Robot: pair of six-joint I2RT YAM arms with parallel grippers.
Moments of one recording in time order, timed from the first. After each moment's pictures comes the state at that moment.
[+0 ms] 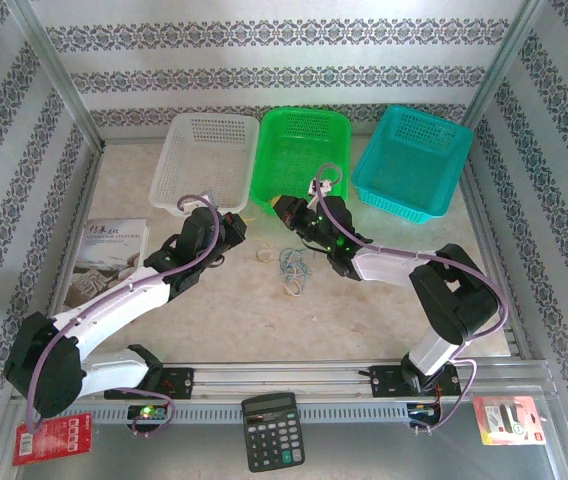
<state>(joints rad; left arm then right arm) -0.58 1.20 0.76 -0.04 -0.16 -0.98 0.62 1.65 0.82 0.67 -0.18 1.21</state>
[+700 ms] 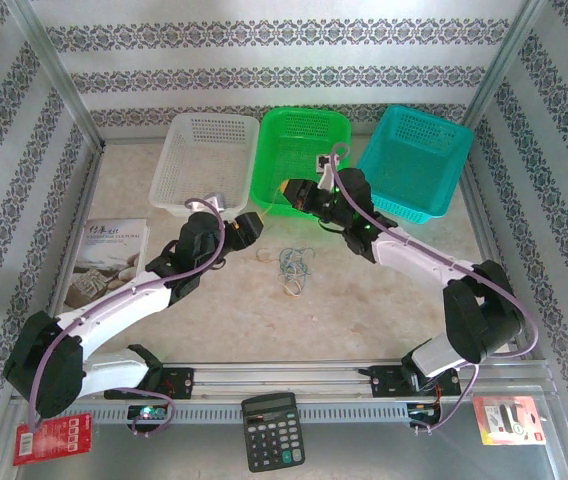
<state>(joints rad) -0.58 1.20 0.69 0.13 -0.04 -0.80 0.53 1.50 1.00 0.28 -0.37 0.88</state>
